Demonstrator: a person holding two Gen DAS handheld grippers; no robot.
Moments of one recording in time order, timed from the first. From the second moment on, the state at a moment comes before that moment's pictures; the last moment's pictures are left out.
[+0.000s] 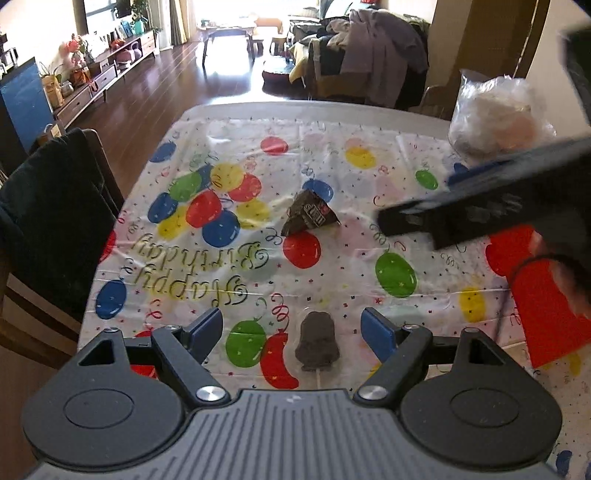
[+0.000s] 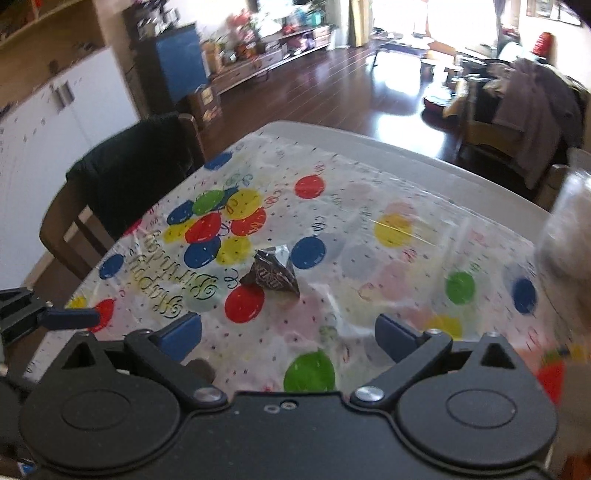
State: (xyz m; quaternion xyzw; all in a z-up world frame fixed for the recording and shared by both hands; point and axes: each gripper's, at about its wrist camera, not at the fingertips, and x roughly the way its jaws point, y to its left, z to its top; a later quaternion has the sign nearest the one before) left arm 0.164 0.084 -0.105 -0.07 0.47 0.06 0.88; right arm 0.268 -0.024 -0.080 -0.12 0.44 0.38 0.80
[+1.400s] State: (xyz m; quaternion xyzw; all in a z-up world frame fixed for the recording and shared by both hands) left arm 0.187 0.059 -0.149 -0.02 0.51 0.01 0.86; right arm 0.310 0.034 -0.134 -0.14 0.47 0.40 0.78
